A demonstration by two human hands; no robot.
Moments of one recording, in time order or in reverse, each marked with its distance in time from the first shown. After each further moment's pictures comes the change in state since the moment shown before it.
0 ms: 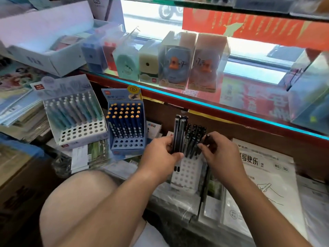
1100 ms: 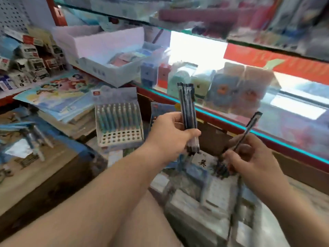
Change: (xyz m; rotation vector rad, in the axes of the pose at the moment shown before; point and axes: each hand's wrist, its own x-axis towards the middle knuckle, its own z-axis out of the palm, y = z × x) left_hand -0.013 0.038 -0.119 -0.358 0.150 0.146; right_hand -0.008 -0.110 -0.022 0.340 -0.115 -0.025
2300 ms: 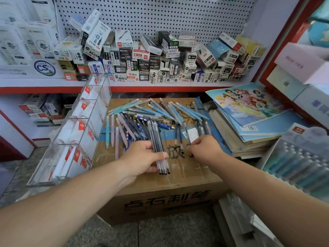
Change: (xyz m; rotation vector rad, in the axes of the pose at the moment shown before) left_hand -0.179 -0.144 -0.394 -0.237 0.803 -0.380; right_hand 0.018 -0.186 0.507 -0.355 -0.938 -0.217
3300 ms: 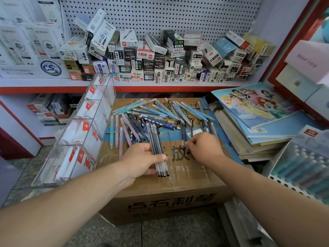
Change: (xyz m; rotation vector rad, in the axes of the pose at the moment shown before) left_hand -0.002 -0.001 -0.009 -0.001 0.030 -0.021; right_hand 0.013 -0.013 0.010 -0.417 0.082 -0.227
